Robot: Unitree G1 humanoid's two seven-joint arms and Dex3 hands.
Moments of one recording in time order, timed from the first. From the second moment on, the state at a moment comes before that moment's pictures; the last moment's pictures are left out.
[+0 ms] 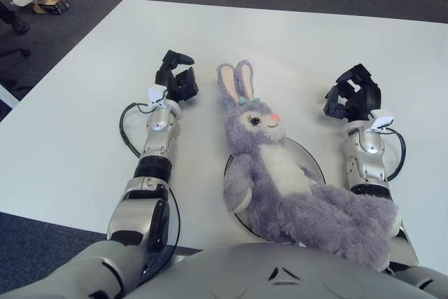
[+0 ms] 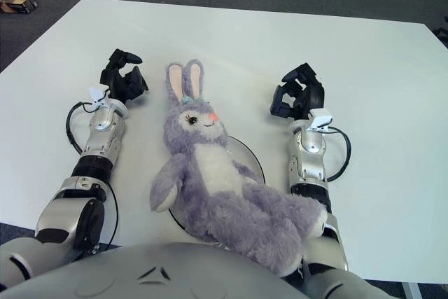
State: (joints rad) left arm -0.44 0.05 0.13 0.66 -0.10 -0.44 -0.03; right arm -0.21 -0.13 -0.22 0.34 0.10 -0.38 -0.03
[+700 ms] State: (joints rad) left arm -0.42 0.05 0.13 0.65 -0.09 -0.45 -0.05; right arm -0.18 -0.12 -0.19 0.29 0.05 -0.38 -0.09
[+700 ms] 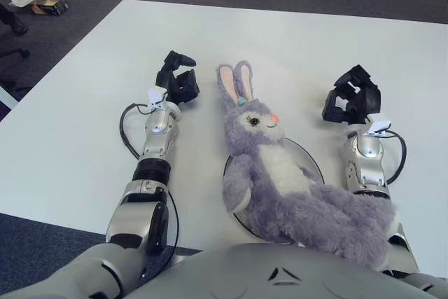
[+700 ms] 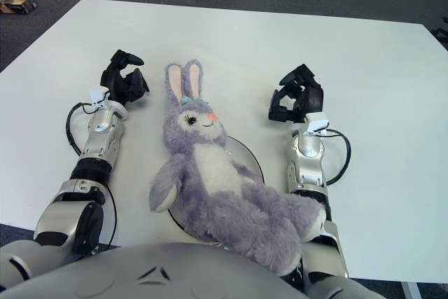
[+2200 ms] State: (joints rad) left arm -0.43 0.06 0.11 0.66 -0.06 -0.50 -0.04; right arm -0.17 -0.13 -0.17 0.27 0.02 -0.33 -0.10
